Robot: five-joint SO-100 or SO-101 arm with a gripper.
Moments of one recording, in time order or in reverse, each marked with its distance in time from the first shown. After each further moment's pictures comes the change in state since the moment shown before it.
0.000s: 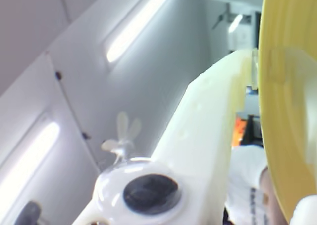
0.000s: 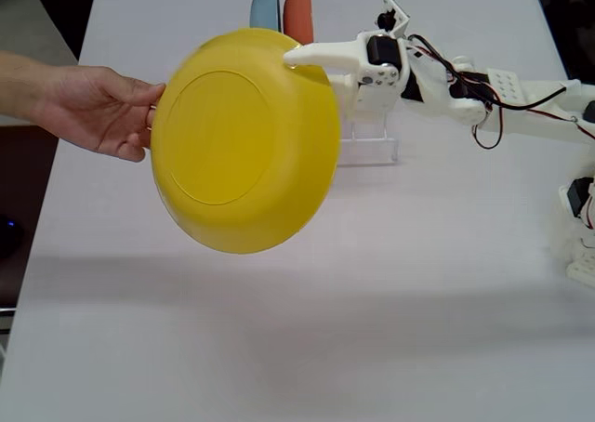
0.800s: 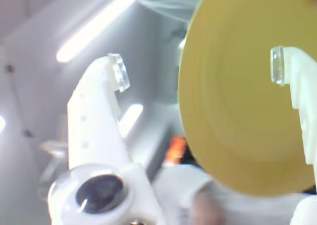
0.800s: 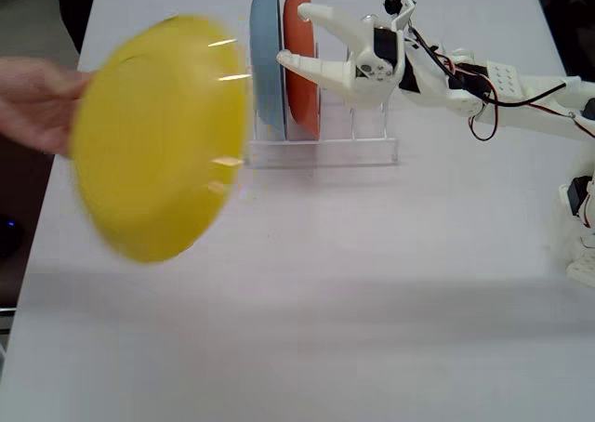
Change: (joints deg) arm 3.3 0.1 0.0 4.5 -10.3
